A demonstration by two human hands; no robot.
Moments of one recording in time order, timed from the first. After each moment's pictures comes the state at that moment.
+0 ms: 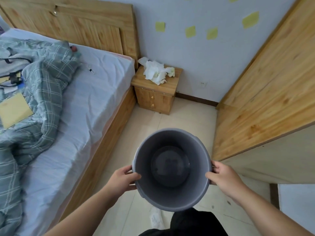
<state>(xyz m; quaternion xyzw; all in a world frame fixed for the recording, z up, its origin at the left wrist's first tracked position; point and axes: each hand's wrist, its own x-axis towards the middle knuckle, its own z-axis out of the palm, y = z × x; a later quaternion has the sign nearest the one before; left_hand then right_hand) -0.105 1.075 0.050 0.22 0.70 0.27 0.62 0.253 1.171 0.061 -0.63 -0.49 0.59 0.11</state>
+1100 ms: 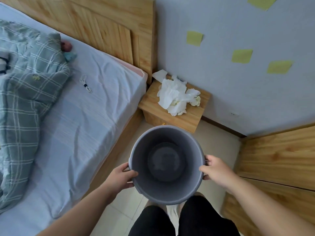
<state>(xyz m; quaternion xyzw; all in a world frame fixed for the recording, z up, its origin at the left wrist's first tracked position) -0.271 1.474 -0.051 0.09 0.72 0.28 0.63 0.045 1.649 -0.019 -0.64 -0.51 0.58 -0.05</state>
